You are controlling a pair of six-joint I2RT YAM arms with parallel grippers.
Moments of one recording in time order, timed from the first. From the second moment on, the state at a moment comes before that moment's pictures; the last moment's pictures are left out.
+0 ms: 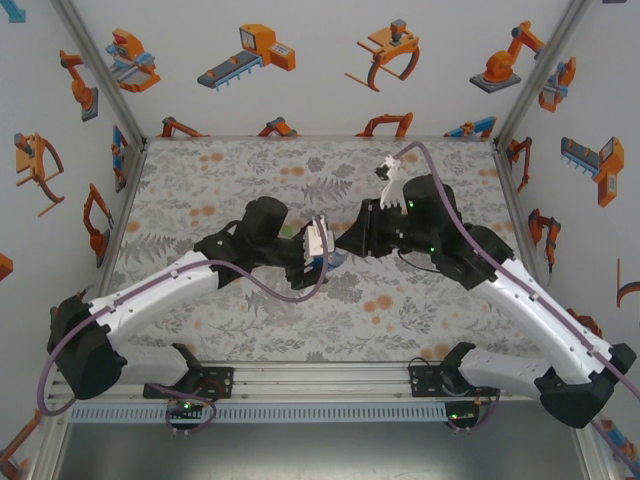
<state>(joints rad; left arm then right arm) -0.87 1.29 1.00 -0.30 0.51 0.53 0.76 1.08 1.25 -0.64 -0.22 0.60</state>
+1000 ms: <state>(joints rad) -0.86 1.37 1.07 -0.30 0.39 0.48 0.74 1.18 1.27 -0.65 -0.06 0.89</state>
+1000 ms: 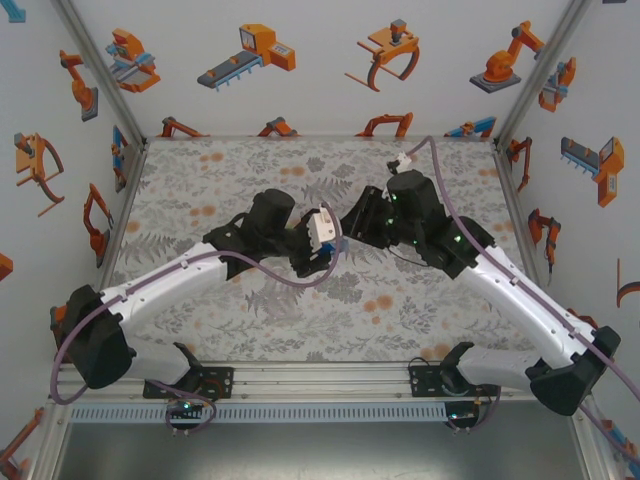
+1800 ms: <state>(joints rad) -0.78 1.28 1.05 -0.17 0.35 0.33 0.61 1.27 1.31 -0.80 -0.01 0.65</state>
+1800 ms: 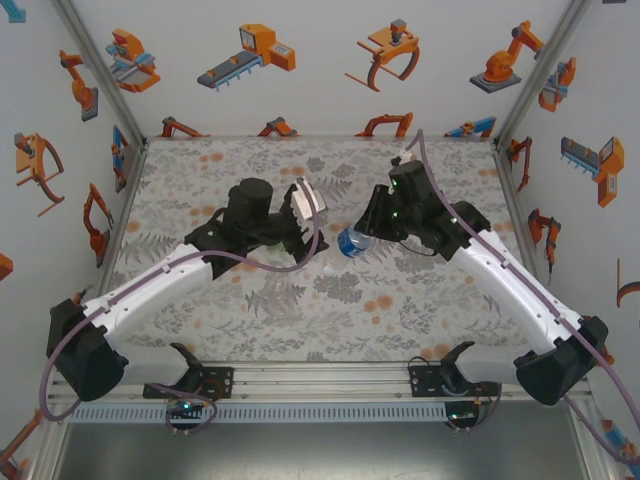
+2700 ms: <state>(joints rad) -0.63 1.08 0.92 -0.39 0.05 -0.17 0.34 1.94 1.84 -0.79 0.12 0.13</state>
